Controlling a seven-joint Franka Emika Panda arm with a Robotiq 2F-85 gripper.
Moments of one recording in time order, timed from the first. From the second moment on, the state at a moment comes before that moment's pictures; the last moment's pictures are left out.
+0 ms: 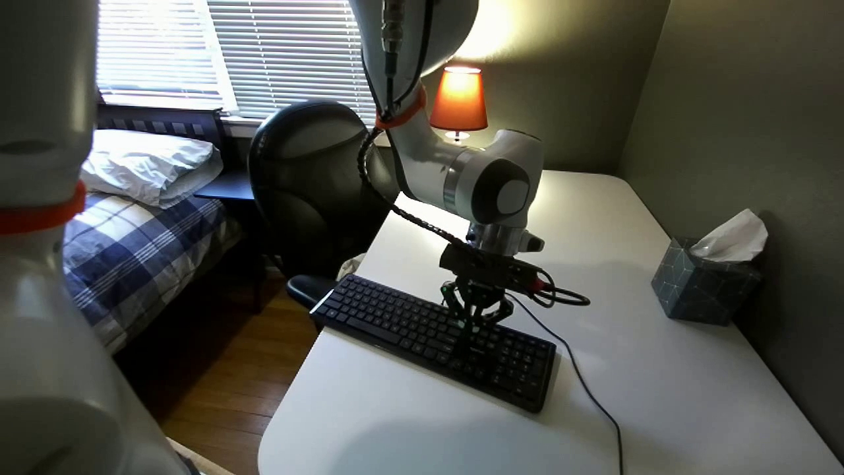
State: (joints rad) arm -0.26 0.39 -0.11 -2.28 0.01 2.37 -0.44
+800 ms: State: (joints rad) arm -0.28 0.41 -0.10 -2.26 0.02 2.37 -0.44
